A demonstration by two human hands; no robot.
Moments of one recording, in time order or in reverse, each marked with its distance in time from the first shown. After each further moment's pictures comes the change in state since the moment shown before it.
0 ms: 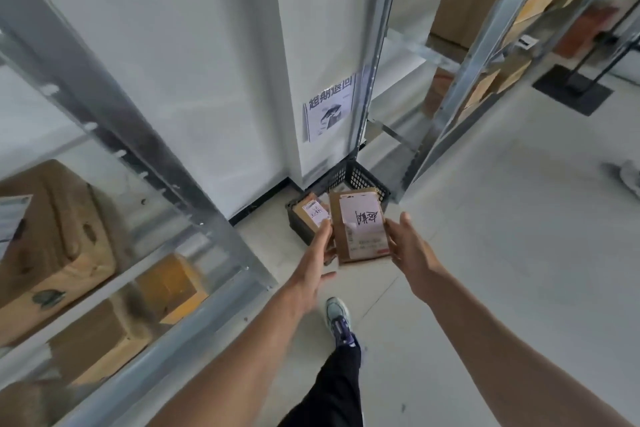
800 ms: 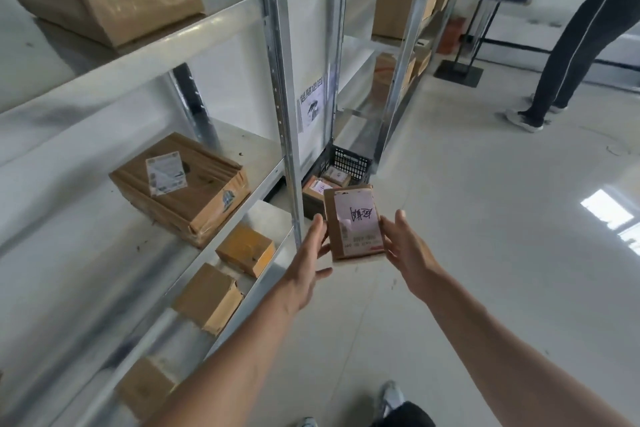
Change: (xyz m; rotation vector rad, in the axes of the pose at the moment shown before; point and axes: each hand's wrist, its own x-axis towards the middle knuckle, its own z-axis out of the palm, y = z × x) left_hand -0.297 -0.117 -0.261 0.234 -0.275 0.105; right_hand -0.308 0.178 0.288 0.145 0.183 -0.209
